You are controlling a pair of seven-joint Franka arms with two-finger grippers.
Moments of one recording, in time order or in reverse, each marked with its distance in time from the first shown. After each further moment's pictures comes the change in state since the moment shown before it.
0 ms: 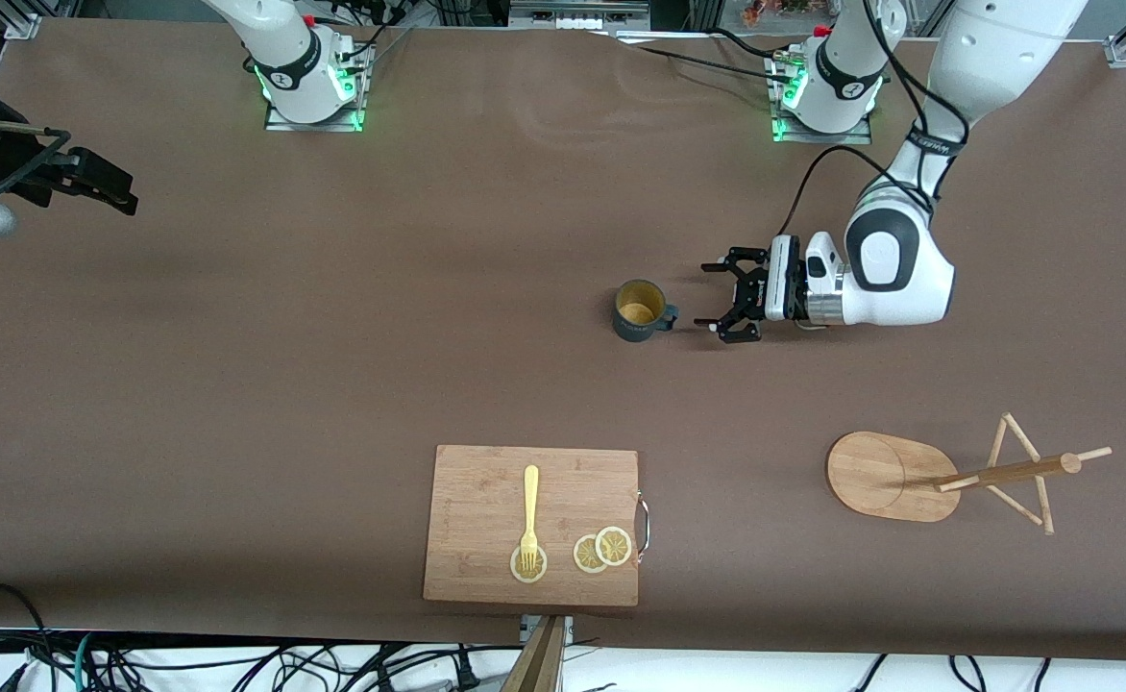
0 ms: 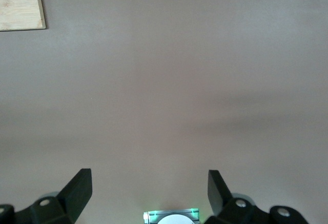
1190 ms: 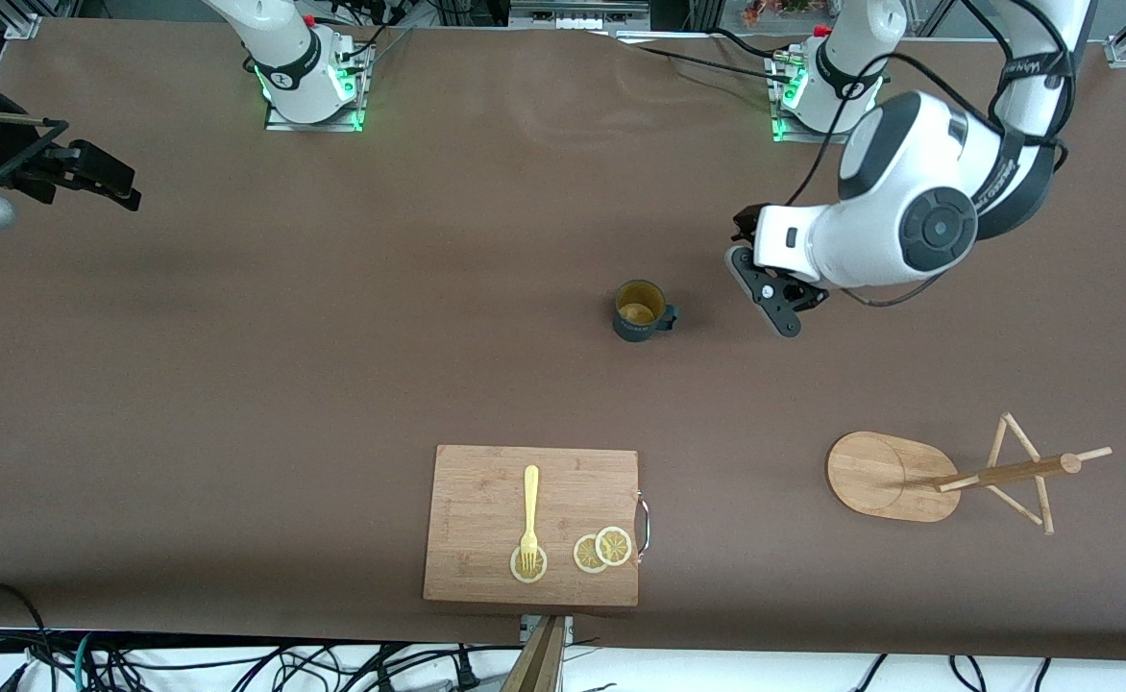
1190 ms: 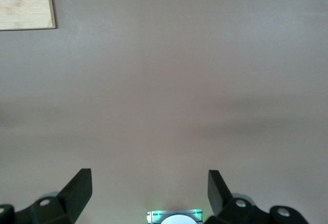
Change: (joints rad) left arm -0.117 -0.225 -0.004 0.337 0.989 -0.292 -1.696; right arm 0.008 -0.010 0.012 0.000 0.010 0.000 -0.001
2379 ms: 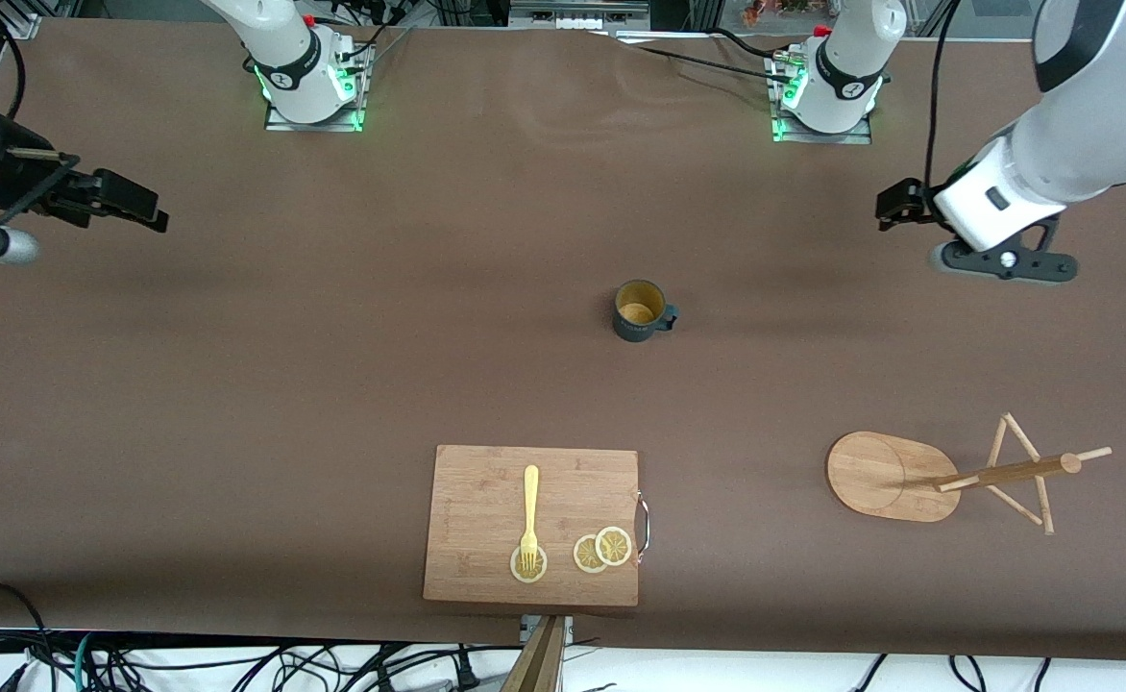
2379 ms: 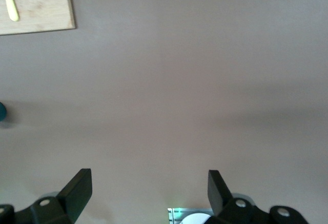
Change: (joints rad) left arm 0.087 -0.179 0.035 0.173 0.263 -0.312 -0.807; right arm 0.008 0.053 -0.052 0.026 0.103 -0.011 0.002
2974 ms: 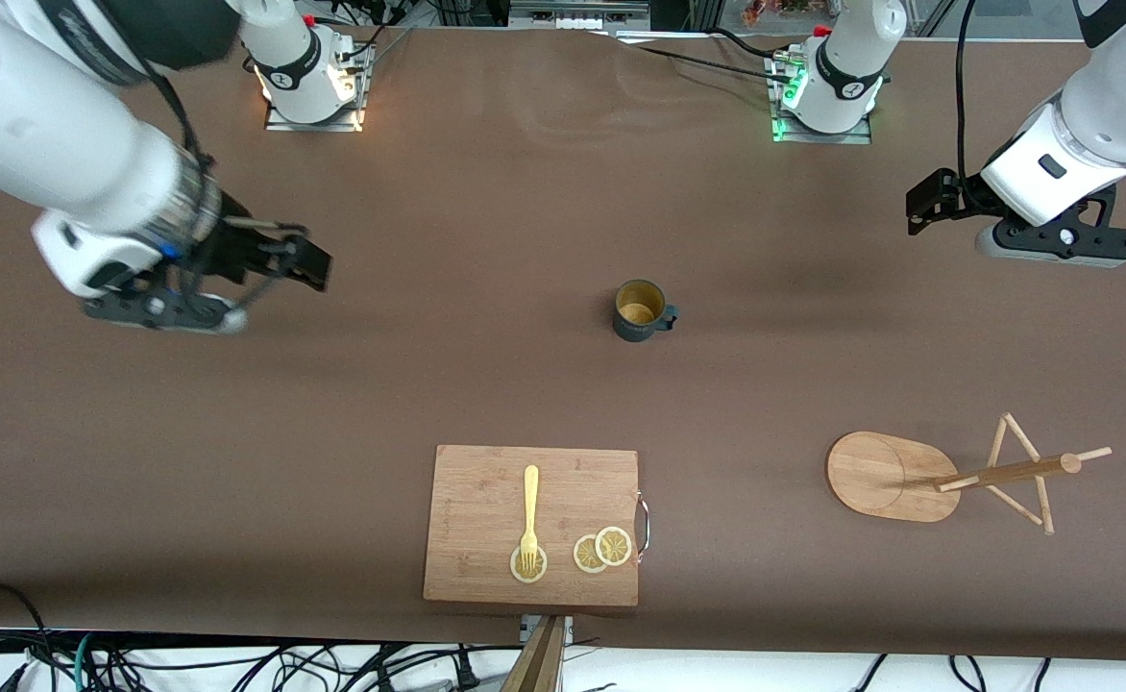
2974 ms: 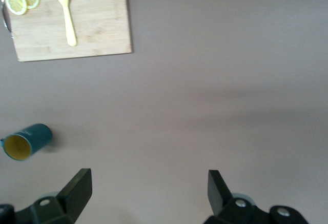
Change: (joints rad) left arm 0.041 -0.071 0.011 0.001 0.032 0.075 -0.002; right arm 0.258 0.277 -0.017 0.375 0.013 -0.032 0.252
